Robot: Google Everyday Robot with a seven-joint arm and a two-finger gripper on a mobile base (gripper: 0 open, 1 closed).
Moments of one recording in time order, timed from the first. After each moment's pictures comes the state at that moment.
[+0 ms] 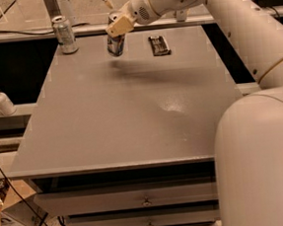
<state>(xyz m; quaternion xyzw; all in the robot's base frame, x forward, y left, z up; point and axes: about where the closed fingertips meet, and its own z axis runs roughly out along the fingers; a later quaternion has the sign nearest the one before) 0.770 0.034 0.958 -0.52 0.68 0.21 0.46</state>
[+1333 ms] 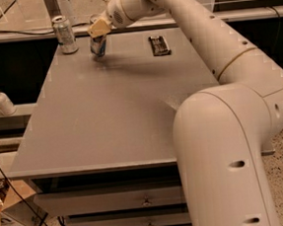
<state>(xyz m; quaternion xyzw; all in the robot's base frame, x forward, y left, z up) 0.824 0.100 0.934 -0.48 0.71 0.23 0.46</state>
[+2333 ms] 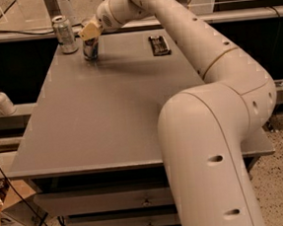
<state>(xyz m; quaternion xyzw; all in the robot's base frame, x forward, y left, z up) 0.834 0.133 0.920 -0.48 0.72 0.23 0.45</state>
